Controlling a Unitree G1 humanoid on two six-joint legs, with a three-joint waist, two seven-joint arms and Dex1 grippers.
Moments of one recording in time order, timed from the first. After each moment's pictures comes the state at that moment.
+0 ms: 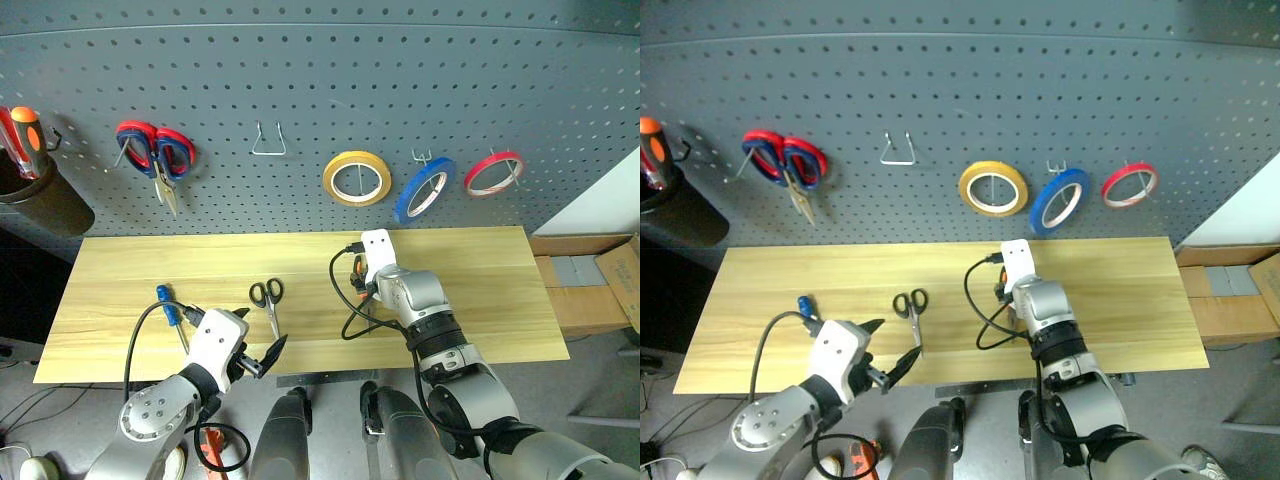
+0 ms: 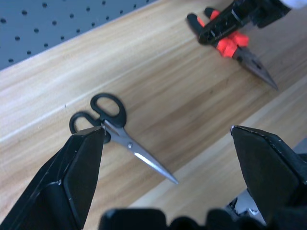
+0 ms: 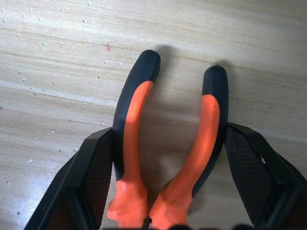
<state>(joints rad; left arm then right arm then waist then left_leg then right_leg) 0.32 0.51 0.04 -0.61 -0.20 0.45 -0.44 -0.77 0.13 0.02 0.50 0.02 0.94 -0.08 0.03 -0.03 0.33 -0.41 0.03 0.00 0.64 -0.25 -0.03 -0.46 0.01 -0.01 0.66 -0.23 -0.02</state>
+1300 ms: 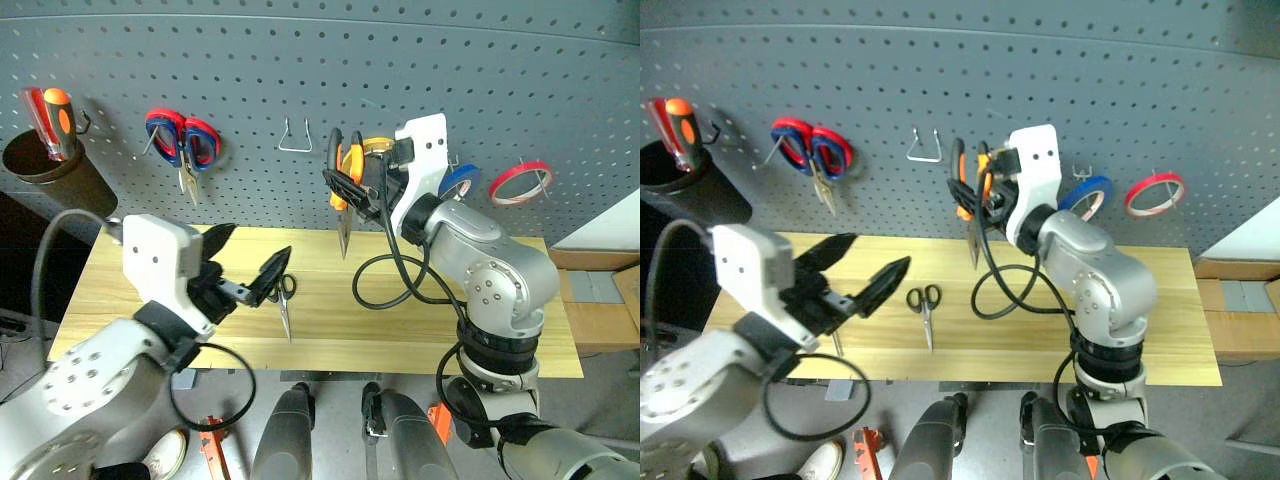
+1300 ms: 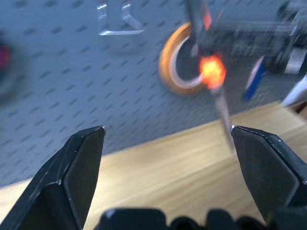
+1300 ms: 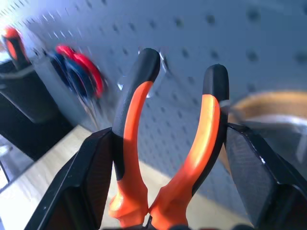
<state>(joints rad) 0.02 0.80 0.48 -1.01 -1.28 0.86 0.19 -0.79 0.01 -0.02 -0.40 0.35 1.03 0.24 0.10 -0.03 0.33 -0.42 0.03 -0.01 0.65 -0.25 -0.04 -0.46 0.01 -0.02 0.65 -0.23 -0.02</state>
